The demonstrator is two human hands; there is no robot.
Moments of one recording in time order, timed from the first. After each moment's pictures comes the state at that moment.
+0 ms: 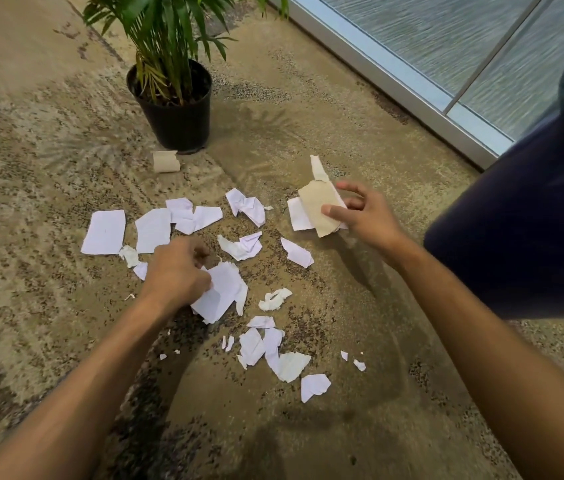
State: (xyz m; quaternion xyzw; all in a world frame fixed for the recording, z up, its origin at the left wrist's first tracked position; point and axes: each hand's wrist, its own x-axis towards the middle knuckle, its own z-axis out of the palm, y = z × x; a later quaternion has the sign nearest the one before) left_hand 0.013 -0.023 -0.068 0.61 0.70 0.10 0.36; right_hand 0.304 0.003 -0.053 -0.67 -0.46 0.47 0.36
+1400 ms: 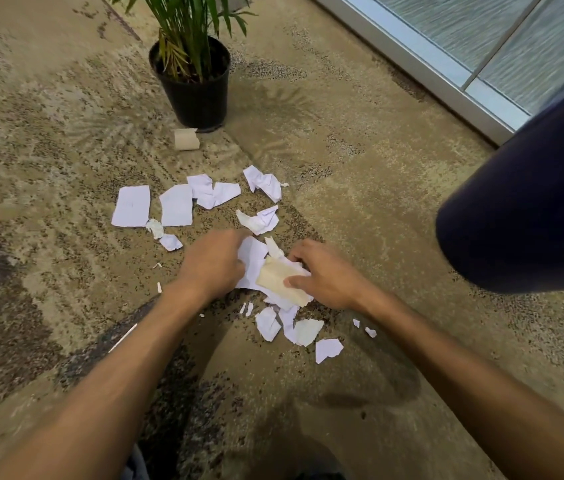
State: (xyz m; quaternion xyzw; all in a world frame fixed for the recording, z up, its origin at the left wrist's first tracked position) left_hand 0.024 -0.051 -0.071 0.76 0.60 0.04 0.24; right_hand 0.221 -0.083 -0.067 -0.59 -0.74 0.32 0.02
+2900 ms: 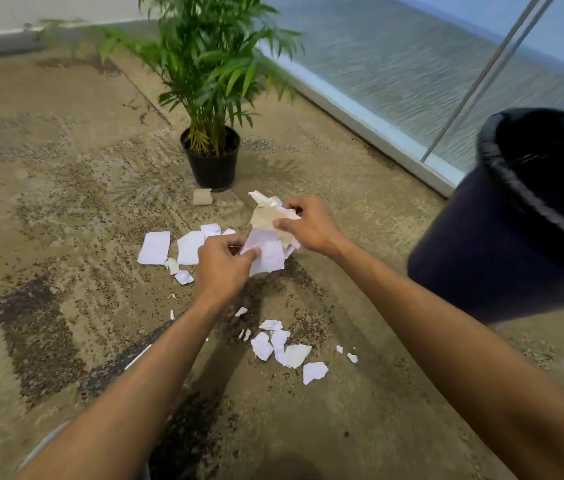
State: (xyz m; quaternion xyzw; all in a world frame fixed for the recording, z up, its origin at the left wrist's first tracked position) left_hand 0.044 -0.057 -0.022 0.54 0.66 0.39 0.35; right_hand 0.208 -0.008 0.014 -0.64 -0.66 0.30 0.26
